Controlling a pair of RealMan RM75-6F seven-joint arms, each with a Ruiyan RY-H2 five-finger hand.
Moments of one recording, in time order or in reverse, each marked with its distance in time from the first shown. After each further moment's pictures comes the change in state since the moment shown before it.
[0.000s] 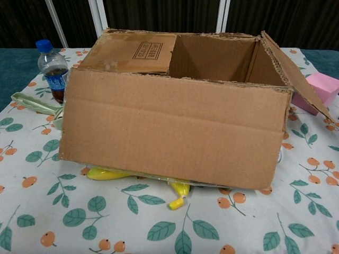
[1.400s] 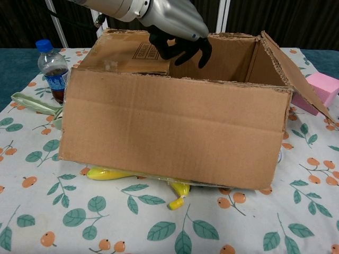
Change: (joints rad) left arm -0.870 -0.391 0.260 0.483 -0.568 -0.424 0.282; right arm -0.055 -0.034 0.079 0.043 0.028 -0.091 0.153
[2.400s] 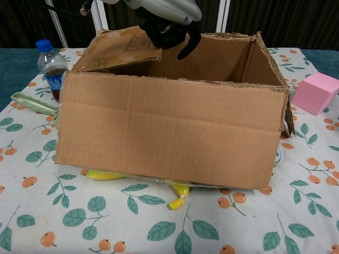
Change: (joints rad) left arm -0.048 0.106 0.073 -0.116 -0.021 0.077 -0.061; right arm -0.017 -0.002 0.025 -0.013 -0.004 -0.017 0.014
